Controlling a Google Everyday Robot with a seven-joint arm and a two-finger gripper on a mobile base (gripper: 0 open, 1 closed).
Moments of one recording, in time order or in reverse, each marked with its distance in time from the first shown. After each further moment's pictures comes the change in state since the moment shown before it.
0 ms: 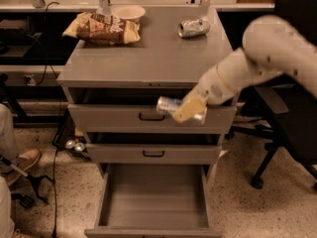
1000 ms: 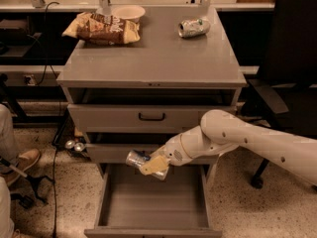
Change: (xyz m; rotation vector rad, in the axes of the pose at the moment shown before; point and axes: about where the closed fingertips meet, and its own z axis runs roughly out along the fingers) arm 0.075 0.064 0.205 -0.220 -0.146 0.167
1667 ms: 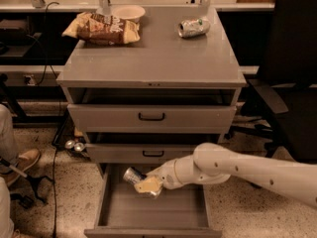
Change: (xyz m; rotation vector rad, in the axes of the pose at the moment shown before) arm 0.056 -0.014 0.067 0.042 -0.074 0.103
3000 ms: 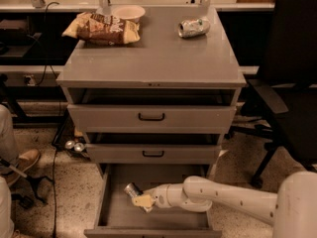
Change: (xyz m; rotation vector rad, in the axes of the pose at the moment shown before) arm 0.105 -0.093 0.133 0.000 -0.139 0.203
